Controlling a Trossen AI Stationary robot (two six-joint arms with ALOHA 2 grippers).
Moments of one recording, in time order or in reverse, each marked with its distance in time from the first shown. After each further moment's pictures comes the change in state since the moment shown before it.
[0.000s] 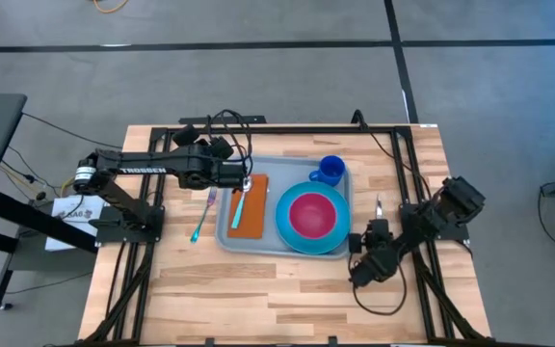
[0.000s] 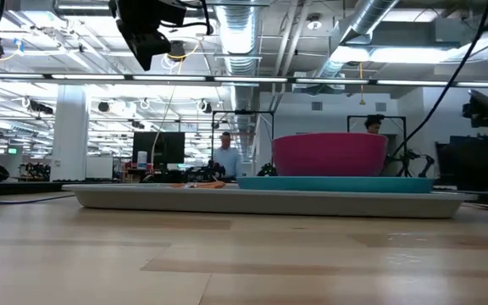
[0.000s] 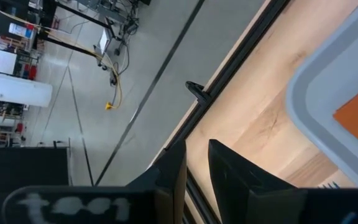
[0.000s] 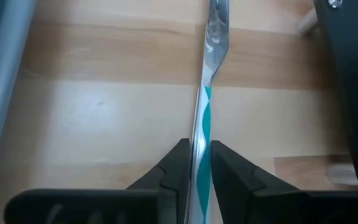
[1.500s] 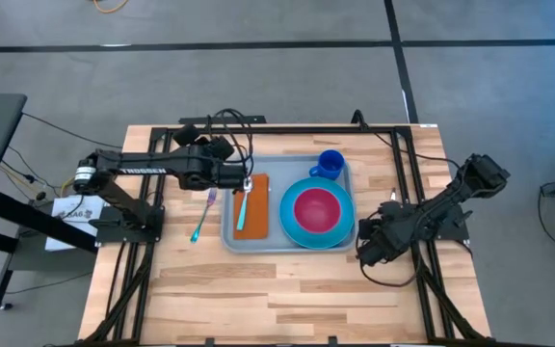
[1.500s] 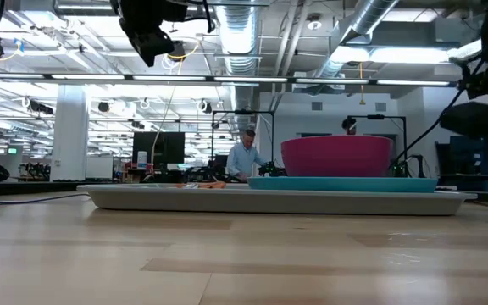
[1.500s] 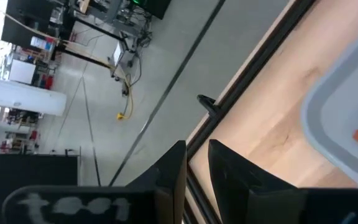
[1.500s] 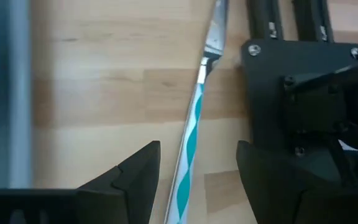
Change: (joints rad) left arm -0.007 0.000 0.000 0.016 -0.077 0.004; right arm -0.133 -0.324 -0.033 -0.236 -0.035 -0.112
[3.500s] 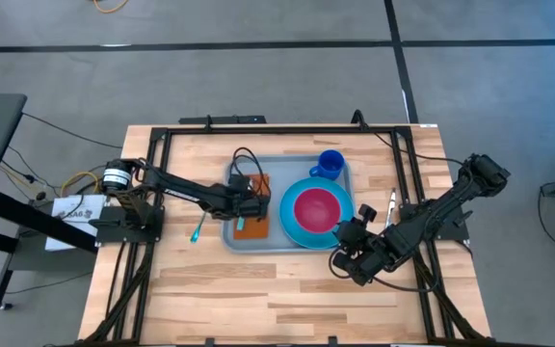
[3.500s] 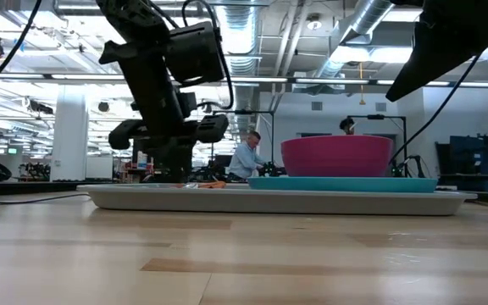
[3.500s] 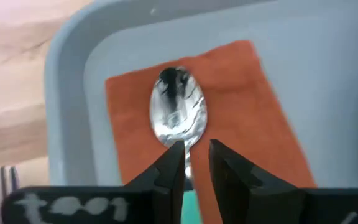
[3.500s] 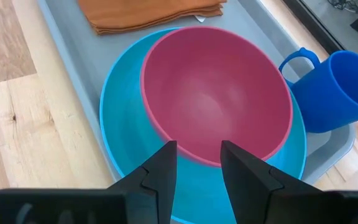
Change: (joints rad) left arm -0.072 0.222 -0.491 1.063 0.338 -0.636; right arm 0.061 -0.005 0.218 0.451 0.549 -1.266
